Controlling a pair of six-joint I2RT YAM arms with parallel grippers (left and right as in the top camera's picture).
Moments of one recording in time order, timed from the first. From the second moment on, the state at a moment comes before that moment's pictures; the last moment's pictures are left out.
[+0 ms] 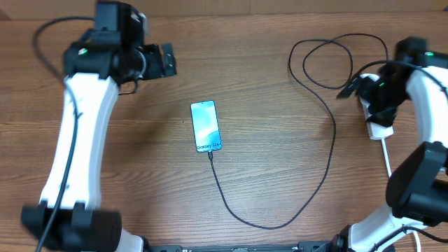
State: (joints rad) left arm -0.08 1.68 1.79 -1.08 0.12 -0.25; right arm -0.30 1.87 1.61 -1.22 -0.27 0.34
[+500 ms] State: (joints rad) left arm -0.08 1.65 1.80 -1.08 0.03 -0.25; right arm -0.50 1.87 1.64 -0.89 0.05 0.33
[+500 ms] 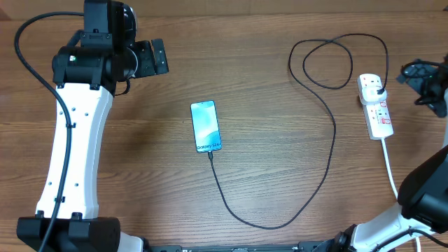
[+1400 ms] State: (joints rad) left arm -0.08 1.65 1.80 -1.08 0.03 -0.25; right arm -0.55 2.15 1.64 -0.84 -0.02 0.28
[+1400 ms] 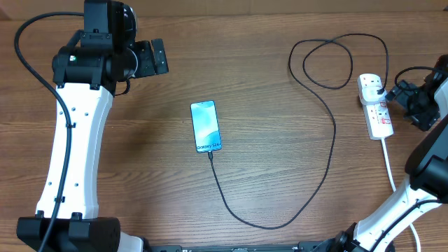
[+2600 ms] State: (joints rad) left arm -0.08 1.65 1.80 -1.08 0.03 -0.25; right arm -0.56 2.15 1.64 -0.92 -0.06 0.28
